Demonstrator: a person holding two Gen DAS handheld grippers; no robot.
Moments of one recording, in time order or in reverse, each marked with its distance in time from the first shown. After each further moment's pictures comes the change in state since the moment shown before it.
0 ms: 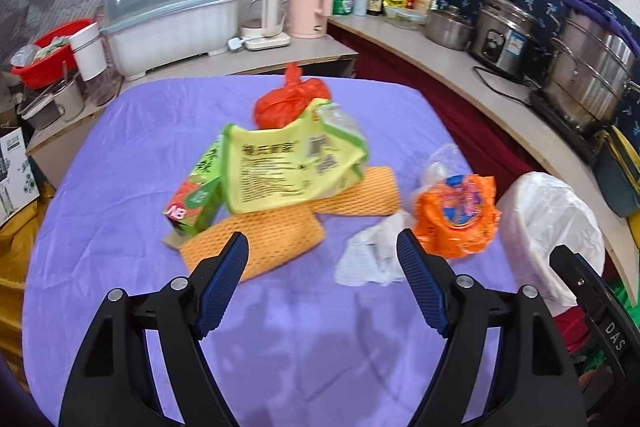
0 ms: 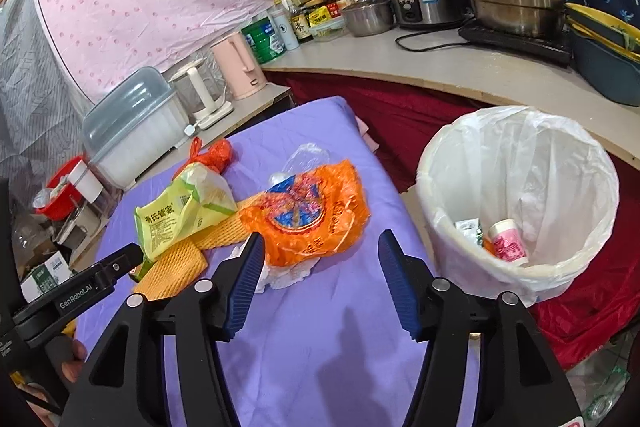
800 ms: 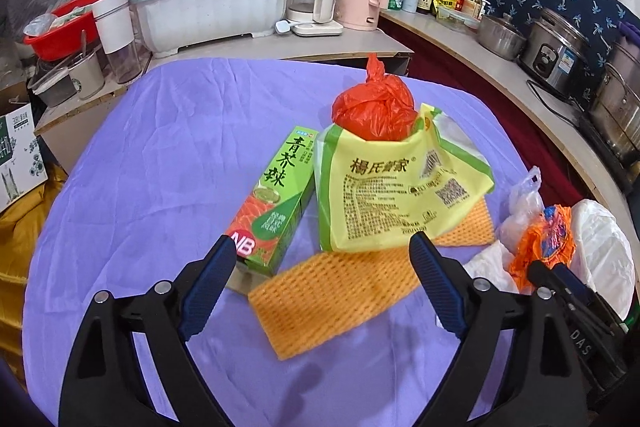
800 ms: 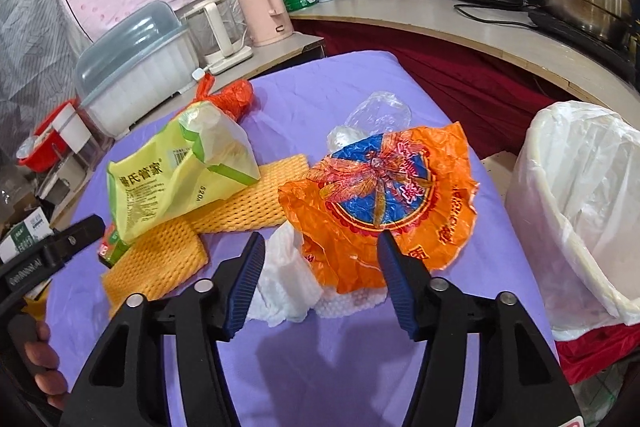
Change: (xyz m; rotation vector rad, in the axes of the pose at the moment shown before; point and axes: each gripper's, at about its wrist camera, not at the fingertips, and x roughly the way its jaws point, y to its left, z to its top) left arm 0.056 0.078 0.021 -0.073 0.022 0.057; right arm 0.107 0.065 -0.008 -0.127 0.128 -0.009
